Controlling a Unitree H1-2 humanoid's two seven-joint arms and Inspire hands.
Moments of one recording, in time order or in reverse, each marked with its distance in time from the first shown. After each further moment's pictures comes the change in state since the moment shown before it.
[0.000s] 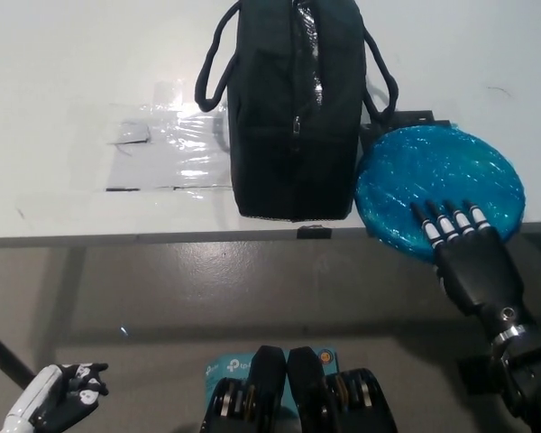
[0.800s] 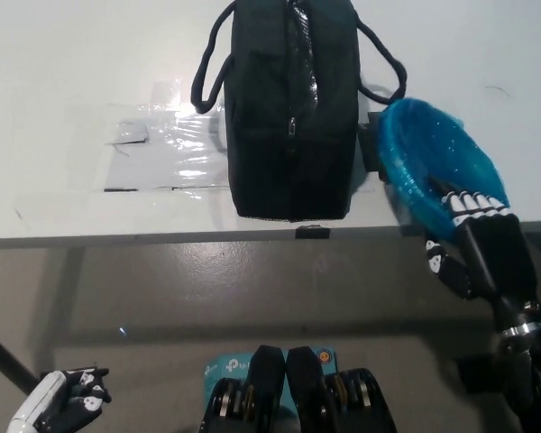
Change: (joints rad) left_arm 0.001 0.000 -0.012 0.015 0.028 0.003 -0.011; right_arm 0.037 0.091 -0.184 -0.081 0.374 -0.176 -0.069
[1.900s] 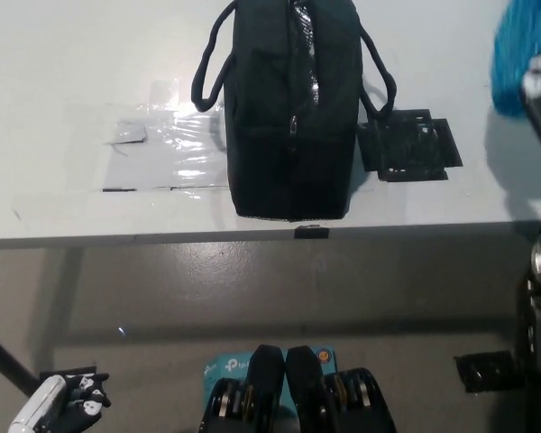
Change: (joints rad) left_arm 0.008 0.000 -0.002 0.001 0.012 0.001 -0.001; right_arm -0.338 0.214 -0.396 -0.194 0.642 0.230 0.090
